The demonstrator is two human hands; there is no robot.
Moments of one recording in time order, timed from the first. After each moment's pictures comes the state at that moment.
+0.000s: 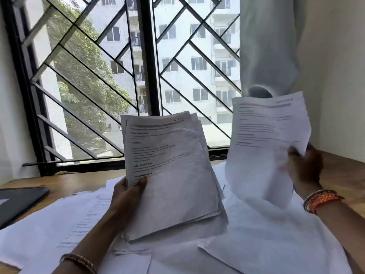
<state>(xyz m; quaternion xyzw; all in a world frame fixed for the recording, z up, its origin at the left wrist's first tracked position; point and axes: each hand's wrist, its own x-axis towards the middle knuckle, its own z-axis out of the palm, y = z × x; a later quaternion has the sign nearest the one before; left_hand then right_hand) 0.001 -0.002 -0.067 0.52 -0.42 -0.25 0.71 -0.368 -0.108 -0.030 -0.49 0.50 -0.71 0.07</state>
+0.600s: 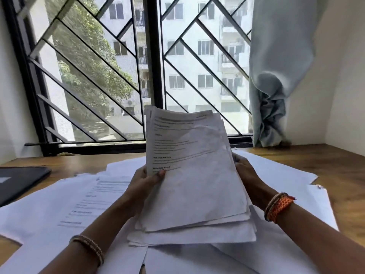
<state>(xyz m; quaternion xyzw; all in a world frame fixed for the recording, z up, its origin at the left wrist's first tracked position) -0.025 -0.002 -0.074 0.47 -0.49 -0.39 0.63 -0.264 -0.068 -0.045 -0.61 0.32 -0.51 0.52</state>
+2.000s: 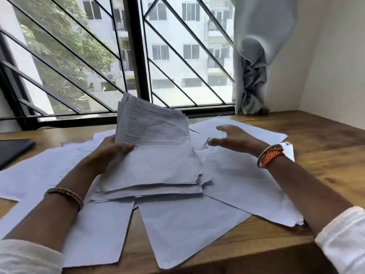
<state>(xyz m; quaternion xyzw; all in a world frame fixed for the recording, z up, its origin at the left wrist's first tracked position) 0.018 0.018 -0.061 0.61 -0.47 -0.35 0.53 -0.307 -0.074 -0.045 -0.80 0.53 -0.22 0.17</state>
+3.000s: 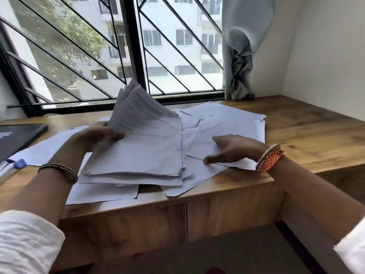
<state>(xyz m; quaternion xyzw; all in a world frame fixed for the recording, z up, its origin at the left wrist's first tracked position) 0.033 0.088 -0.033 0.63 -0.51 -0.40 0.42 -0.317 0.066 -0.044 -0.83 0.56 0.01 0.07</state>
